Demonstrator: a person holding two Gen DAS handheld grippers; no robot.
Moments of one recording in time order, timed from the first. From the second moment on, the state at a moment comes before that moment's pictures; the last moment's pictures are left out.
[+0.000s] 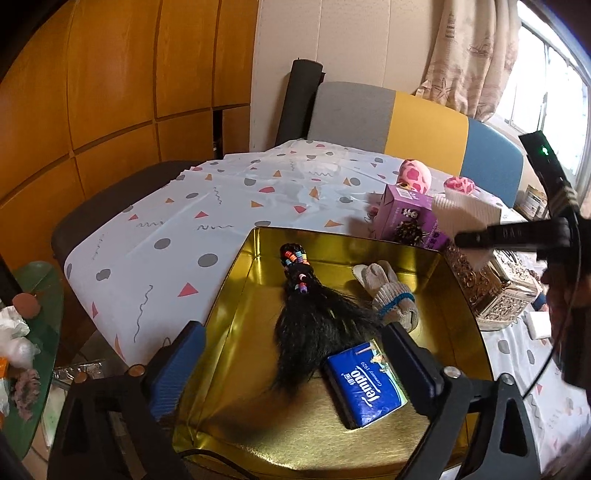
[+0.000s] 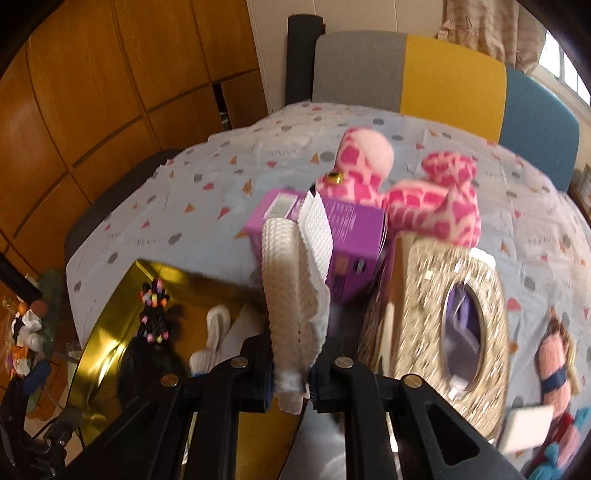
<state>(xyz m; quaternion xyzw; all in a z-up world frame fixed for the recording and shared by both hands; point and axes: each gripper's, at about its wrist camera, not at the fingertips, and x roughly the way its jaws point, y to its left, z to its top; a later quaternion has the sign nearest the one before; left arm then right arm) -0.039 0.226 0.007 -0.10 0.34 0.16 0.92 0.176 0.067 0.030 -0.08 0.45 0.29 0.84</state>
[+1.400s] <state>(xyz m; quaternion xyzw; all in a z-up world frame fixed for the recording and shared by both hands) -0.037 0.231 0.001 -0.10 0.35 0.19 0.91 0.128 0.085 -0.003 -0.13 0.44 0.25 0.85</state>
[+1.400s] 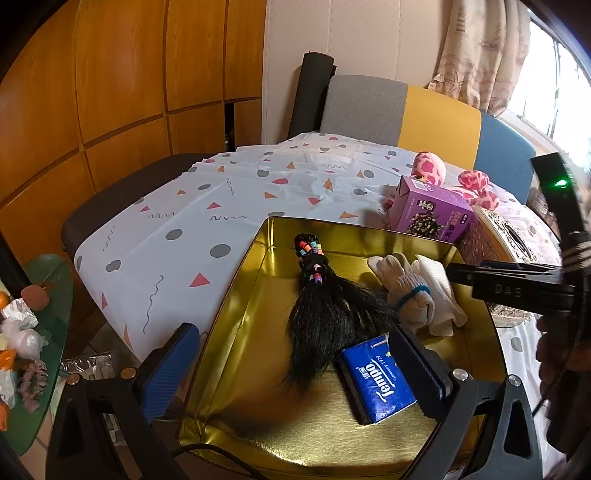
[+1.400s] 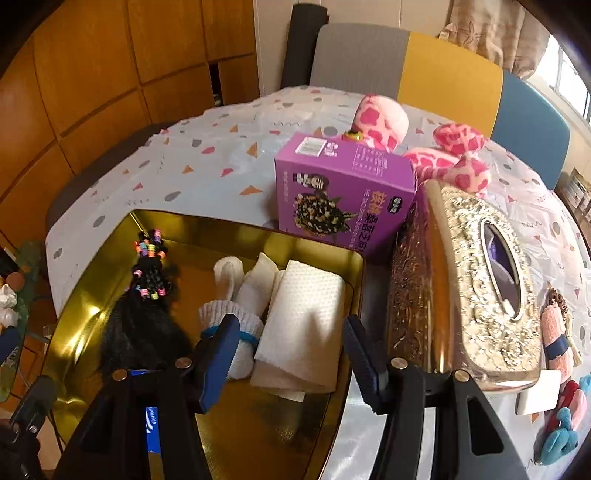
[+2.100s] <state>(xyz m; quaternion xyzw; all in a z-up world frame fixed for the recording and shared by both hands) -0.035 0.199 0.008 -0.06 0.35 0.15 0.92 0.098 0.003 0.023 -0.10 0.40 0.23 0.88</state>
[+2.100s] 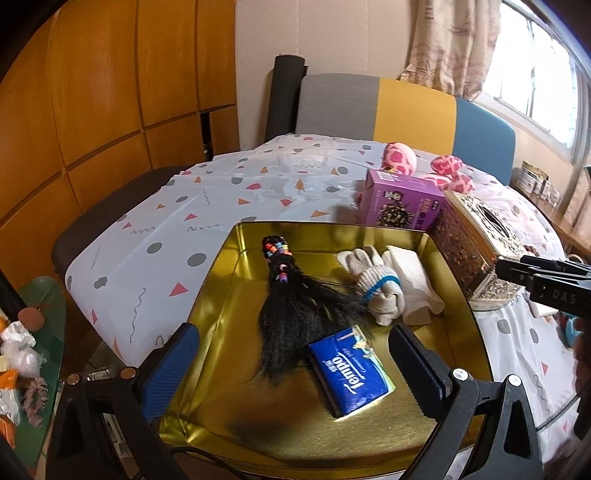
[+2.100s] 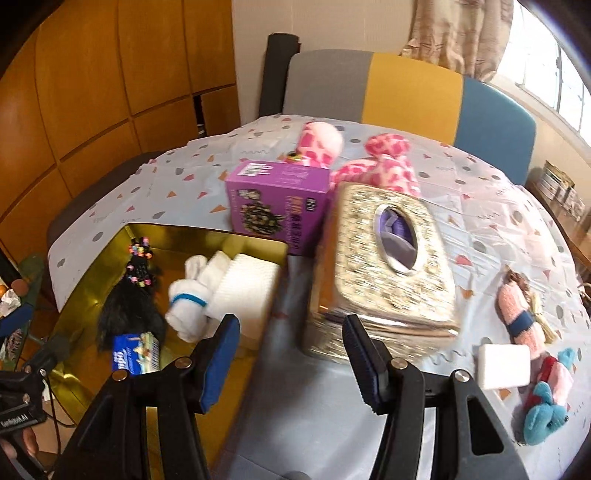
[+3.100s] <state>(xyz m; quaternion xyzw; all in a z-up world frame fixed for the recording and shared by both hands) -0.001 0.075 0.024 0.03 0.36 -0.01 0.93 0.133 -0.294 0.005 0.11 0.40 -0.09 0.90</state>
